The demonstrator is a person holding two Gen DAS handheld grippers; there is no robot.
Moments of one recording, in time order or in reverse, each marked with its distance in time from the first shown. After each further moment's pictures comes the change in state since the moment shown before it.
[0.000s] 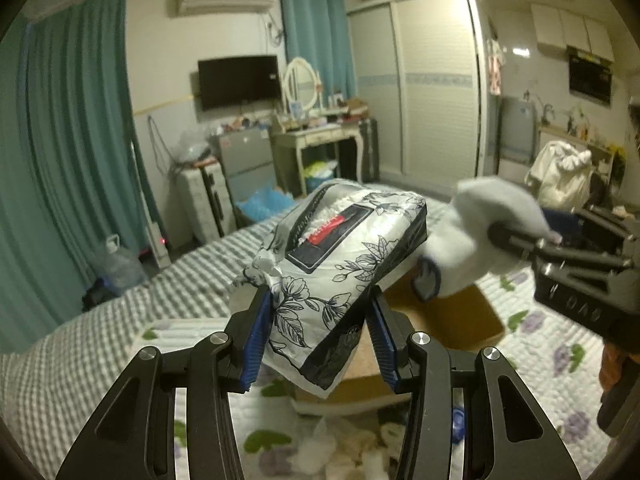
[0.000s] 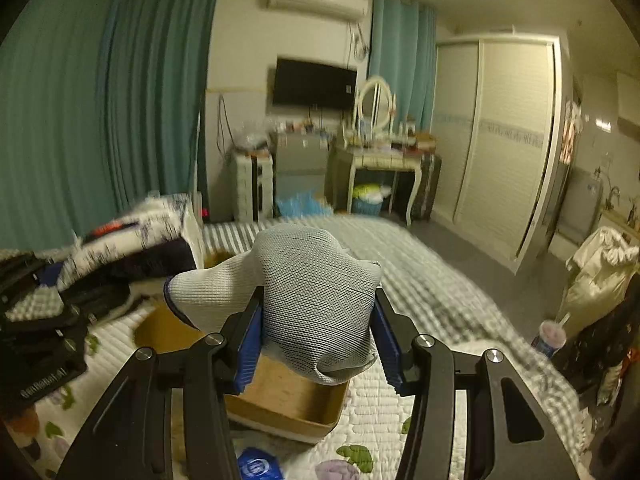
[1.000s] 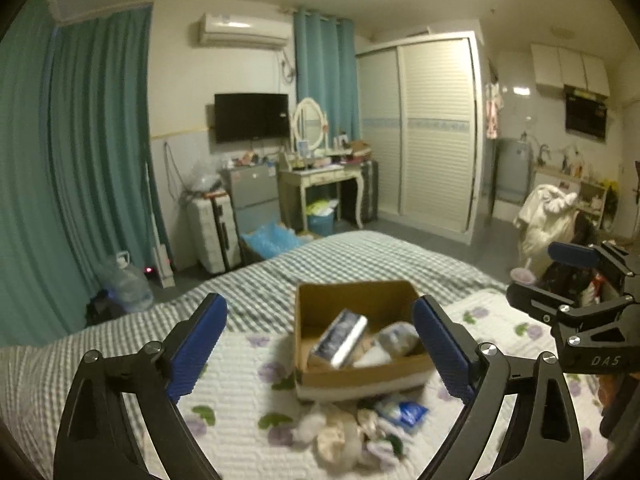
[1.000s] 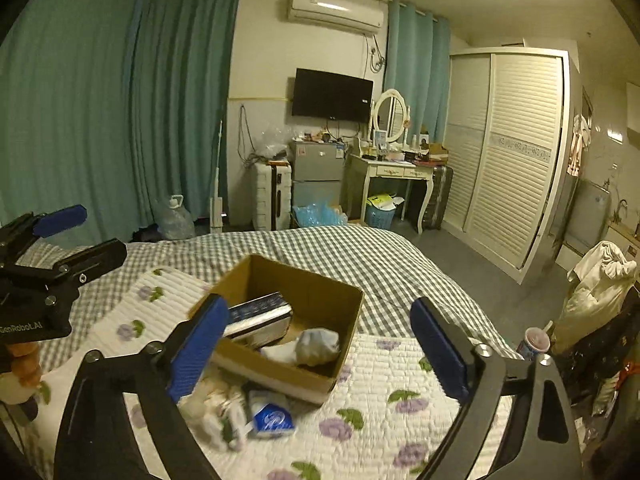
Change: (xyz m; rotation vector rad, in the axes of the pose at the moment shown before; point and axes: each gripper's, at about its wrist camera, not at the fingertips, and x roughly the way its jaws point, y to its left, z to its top) left arm -0.152 0.013 0.014 -0.061 -0.140 -0.012; right arm -0.131 -0.002 0.011 -0.038 -0.041 0.061
